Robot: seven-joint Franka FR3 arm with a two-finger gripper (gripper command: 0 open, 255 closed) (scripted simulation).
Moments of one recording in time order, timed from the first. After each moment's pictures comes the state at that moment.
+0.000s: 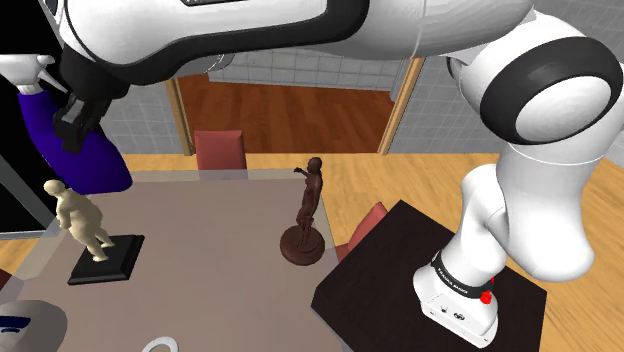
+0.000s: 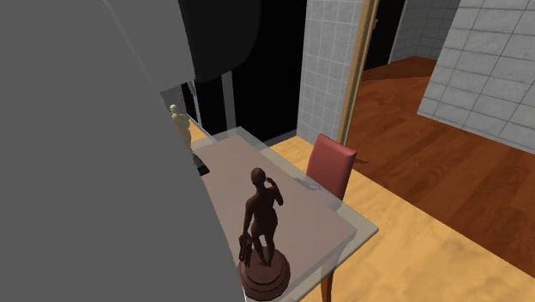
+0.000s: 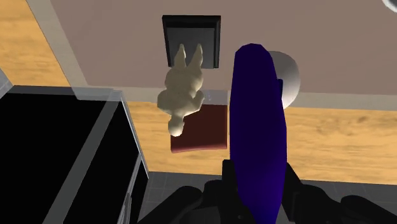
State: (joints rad) arm 0.88 0.40 -0.24 -1.44 0.33 2.36 -0.42
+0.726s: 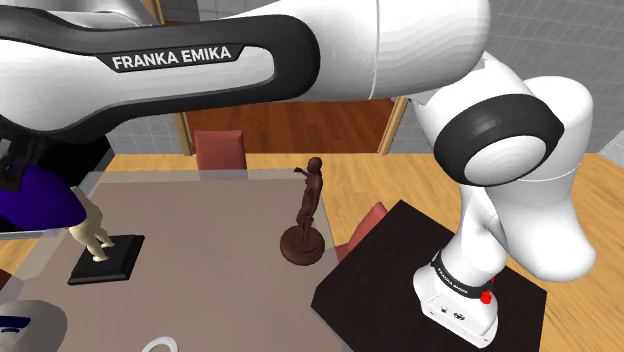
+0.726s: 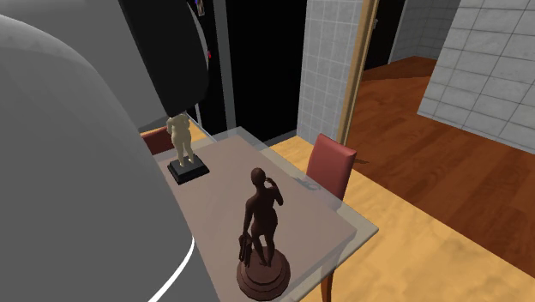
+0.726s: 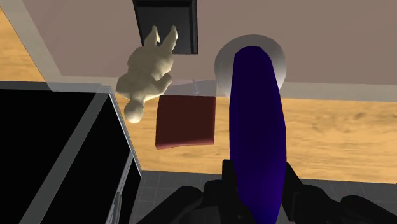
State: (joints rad) arm 0.94 0.59 -0.23 -1.20 0.29 2.33 -0.29
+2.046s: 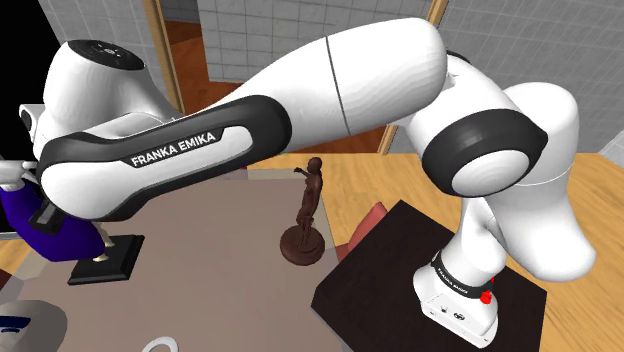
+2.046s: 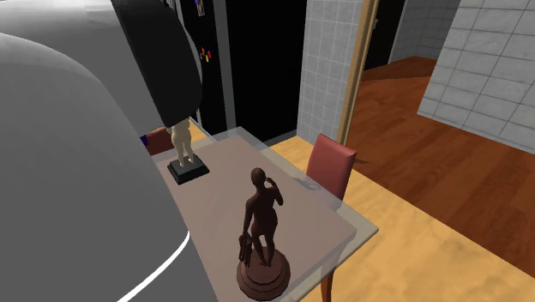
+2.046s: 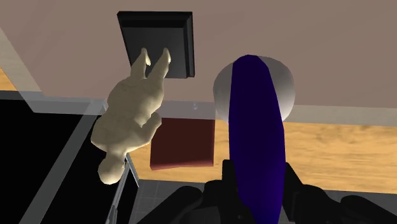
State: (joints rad) arm 0.93 0.65 -0.20 -1.37 0.34 2.56 -0.35
